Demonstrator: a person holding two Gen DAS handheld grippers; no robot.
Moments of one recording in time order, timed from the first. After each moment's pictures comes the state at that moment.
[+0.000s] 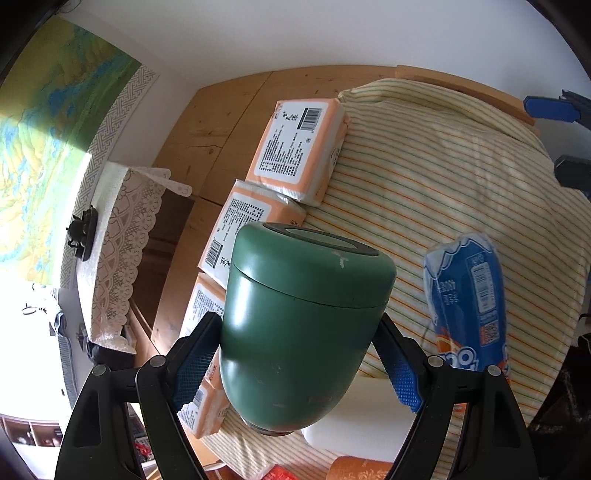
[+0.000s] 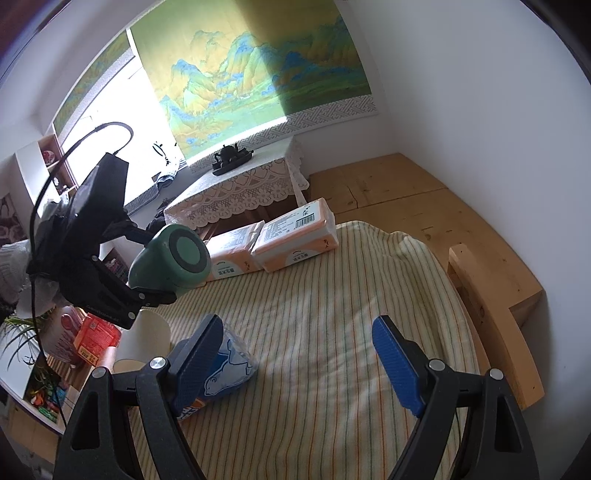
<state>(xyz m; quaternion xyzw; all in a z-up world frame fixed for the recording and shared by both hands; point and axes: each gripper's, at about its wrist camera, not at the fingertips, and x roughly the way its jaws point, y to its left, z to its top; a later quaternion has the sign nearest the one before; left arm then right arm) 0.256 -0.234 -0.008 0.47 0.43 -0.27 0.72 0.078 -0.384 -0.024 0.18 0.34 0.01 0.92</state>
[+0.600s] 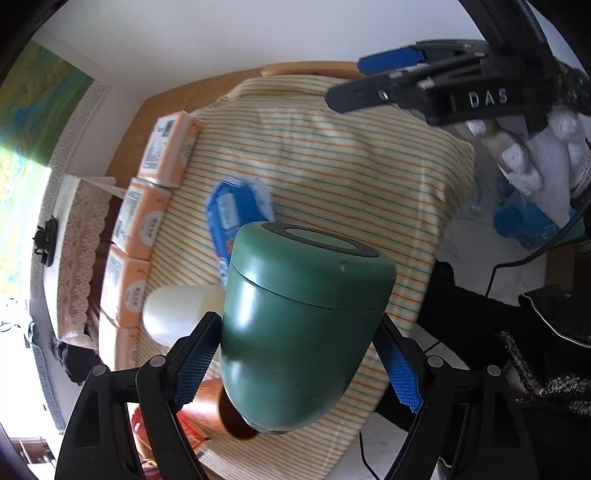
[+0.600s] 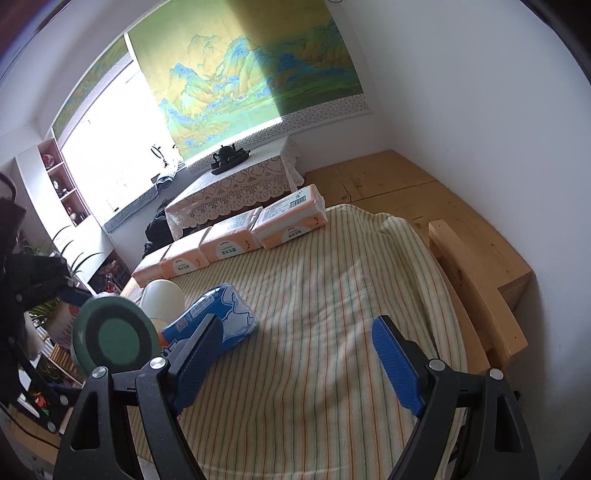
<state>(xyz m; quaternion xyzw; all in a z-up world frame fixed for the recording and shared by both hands) 0.057 -0.237 -0.006 0.46 0.47 -0.35 0.67 0.017 -0.386 -0.027 0.19 0.34 0.00 0.92</state>
